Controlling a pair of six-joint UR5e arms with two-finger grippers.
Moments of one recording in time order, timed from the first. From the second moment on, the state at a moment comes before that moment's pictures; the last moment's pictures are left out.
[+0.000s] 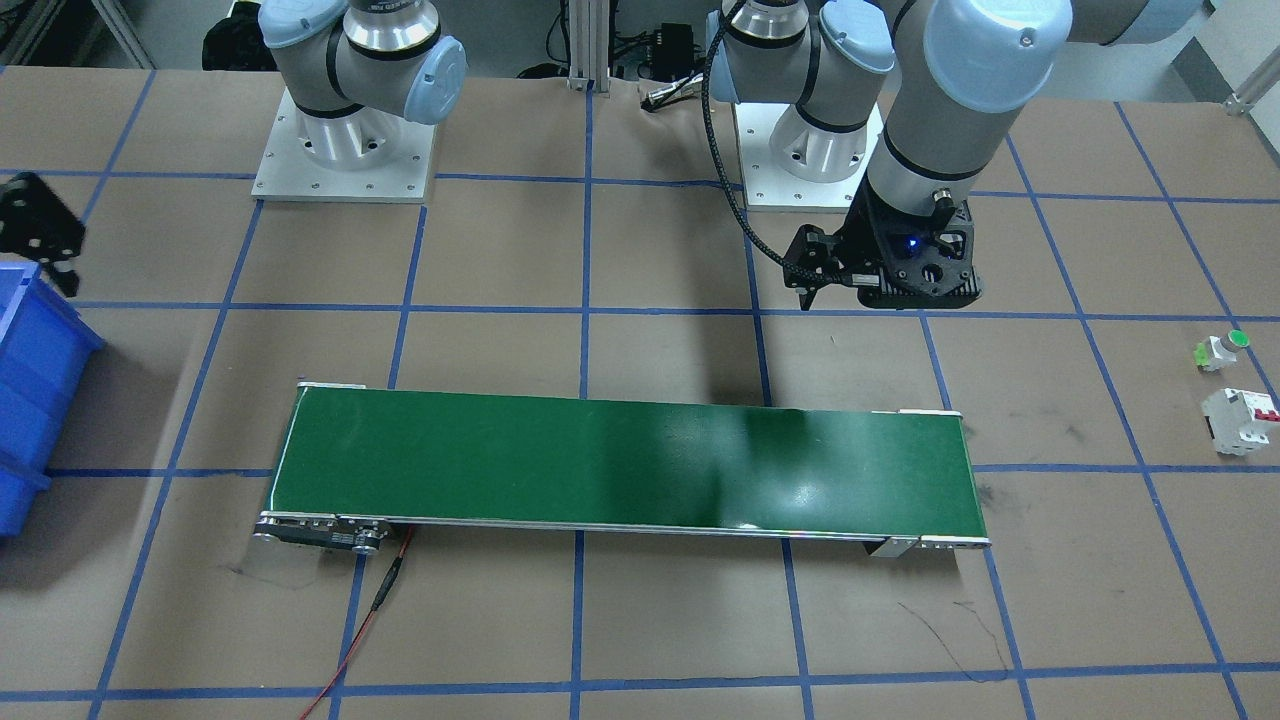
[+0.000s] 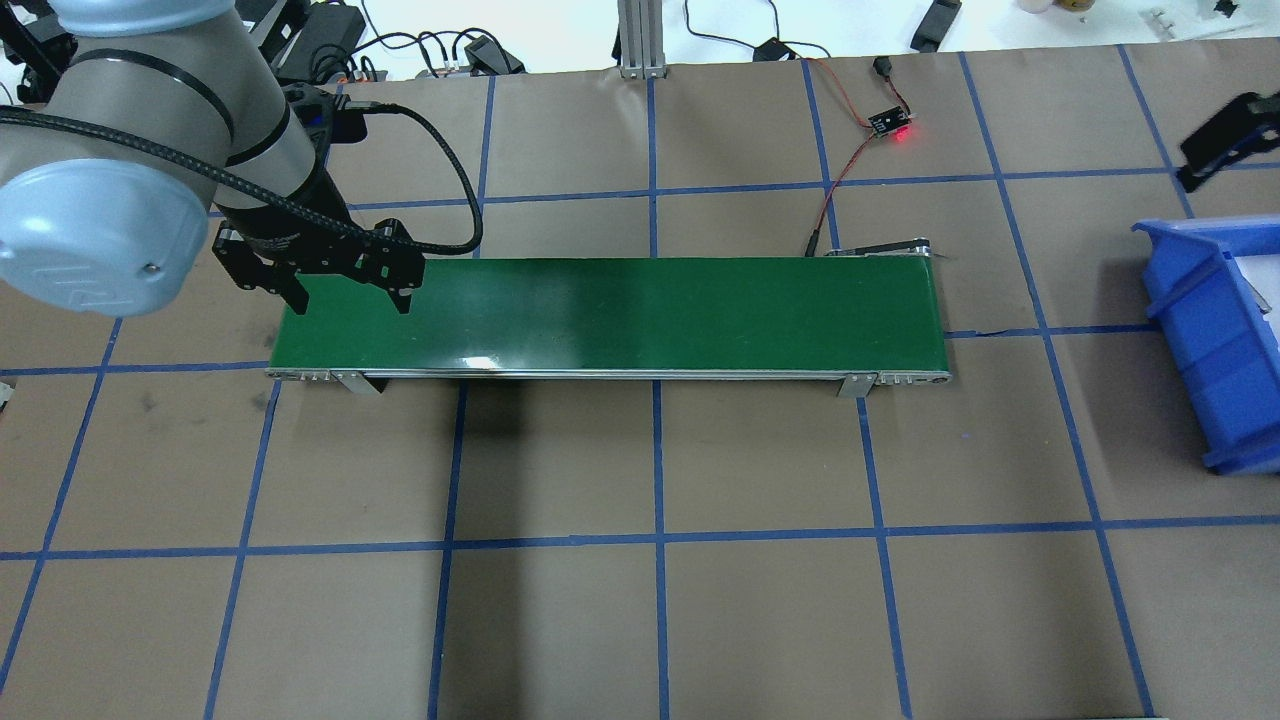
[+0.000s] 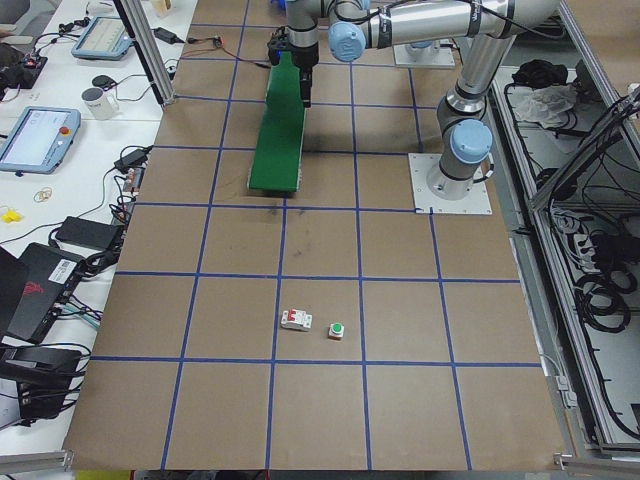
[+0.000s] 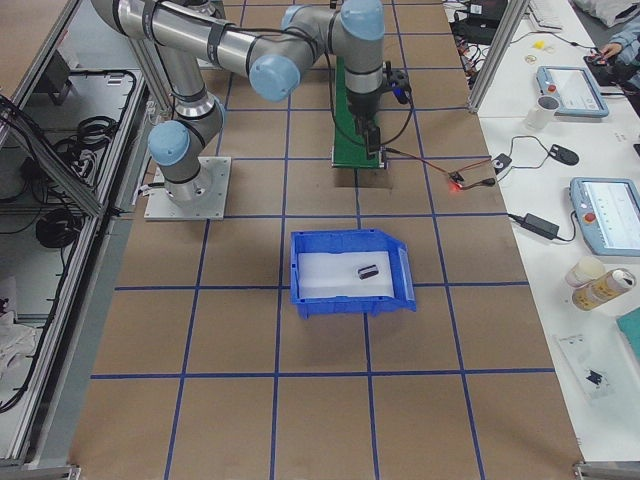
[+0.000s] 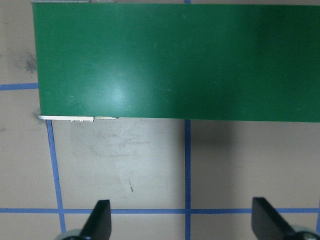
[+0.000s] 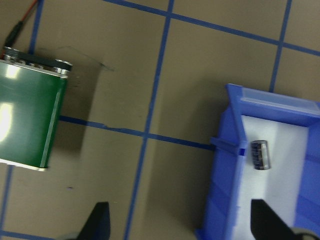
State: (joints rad) left arm -1.56 -1.58 -1.73 -1.45 1.62 0.02; right arm 1.22 -1.59 1.60 -1.72 -1.59 -0.53
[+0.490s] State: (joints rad) left arm -1.56 -1.58 -1.72 -1.45 1.62 0.02; right arm 1.62 -1.60 1.59 -1.69 -1.63 -0.09
